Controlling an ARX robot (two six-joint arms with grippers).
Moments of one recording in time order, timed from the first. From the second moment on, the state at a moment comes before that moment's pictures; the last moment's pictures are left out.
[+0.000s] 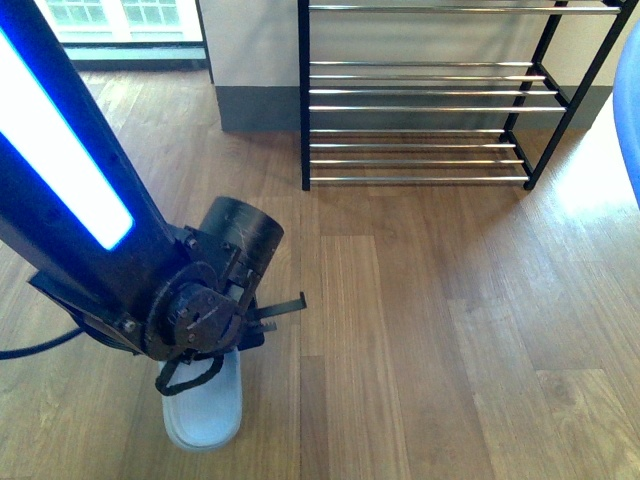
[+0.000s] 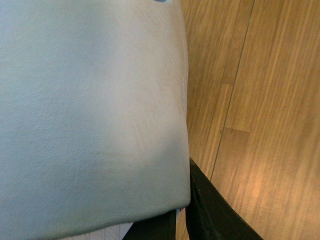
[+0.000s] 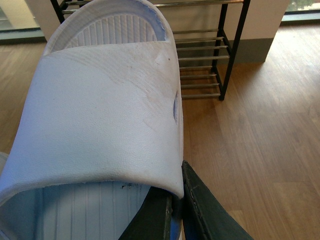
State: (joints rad) left arm -0.46 2.50 1.12 0.31 -0.23 -0.65; right arm -0.04 0.81 0.20 0.34 0.09 0.07
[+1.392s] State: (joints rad) left arm -0.40 1.10 0.52 0.08 -0.42 -0.18; right arm -0.04 0.81 0.20 0.34 0.09 0.07
